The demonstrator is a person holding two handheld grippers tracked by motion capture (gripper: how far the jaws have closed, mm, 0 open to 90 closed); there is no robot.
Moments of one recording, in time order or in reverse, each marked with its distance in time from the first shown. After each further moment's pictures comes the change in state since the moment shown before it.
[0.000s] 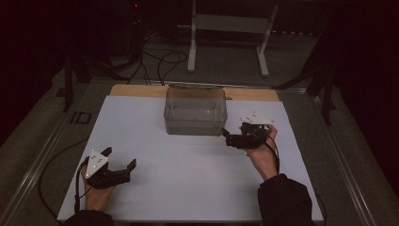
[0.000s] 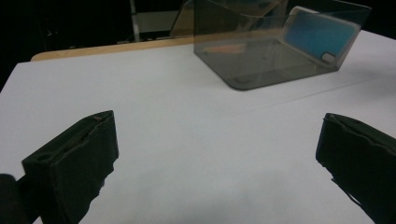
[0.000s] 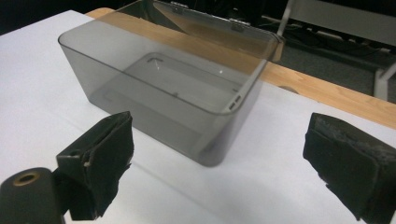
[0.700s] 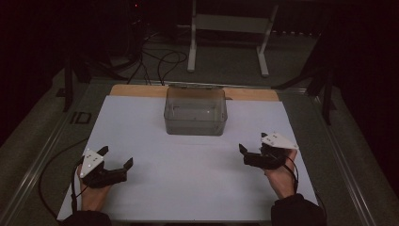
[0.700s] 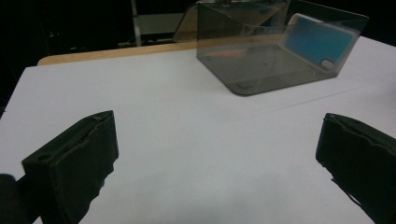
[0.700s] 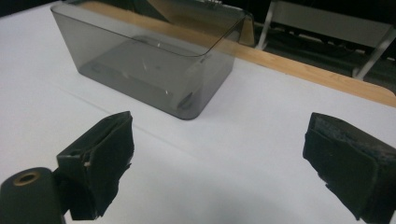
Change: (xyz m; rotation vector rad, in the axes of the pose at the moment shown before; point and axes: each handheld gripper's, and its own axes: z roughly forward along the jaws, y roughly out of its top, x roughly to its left) left arm 0.005 0.008 -0.010 -0.013 -0.001 0.000; right arm -0.015 -0.053 -0.051 -0.052 -0.042 0.012
